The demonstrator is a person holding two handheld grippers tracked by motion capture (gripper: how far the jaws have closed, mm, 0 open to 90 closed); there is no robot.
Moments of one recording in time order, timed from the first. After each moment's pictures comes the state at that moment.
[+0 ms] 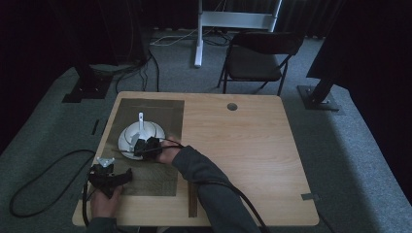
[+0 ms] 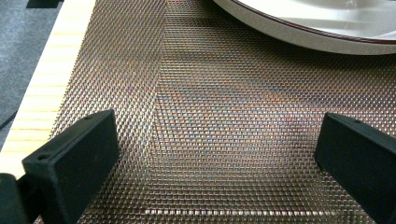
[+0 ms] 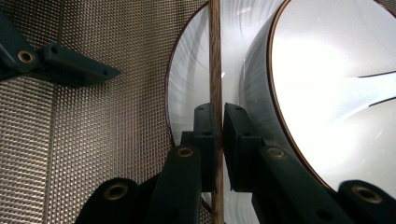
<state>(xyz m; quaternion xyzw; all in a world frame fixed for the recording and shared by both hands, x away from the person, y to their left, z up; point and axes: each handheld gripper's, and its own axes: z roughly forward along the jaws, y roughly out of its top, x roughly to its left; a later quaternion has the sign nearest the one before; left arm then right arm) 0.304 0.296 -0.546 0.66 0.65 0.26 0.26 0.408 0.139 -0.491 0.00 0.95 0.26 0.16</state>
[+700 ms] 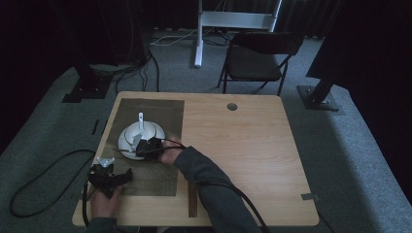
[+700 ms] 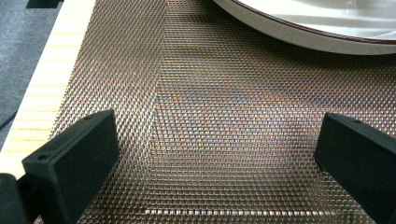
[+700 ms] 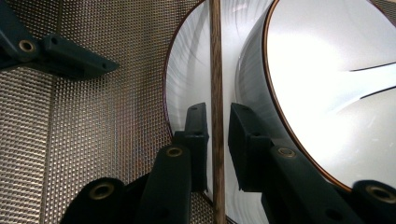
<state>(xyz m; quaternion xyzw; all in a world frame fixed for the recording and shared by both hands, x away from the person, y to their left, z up) 0.304 0.296 -0.546 0.67 0.65 0.26 0.26 0.406 0.133 -0.491 0.00 0.95 0.27 0.17</state>
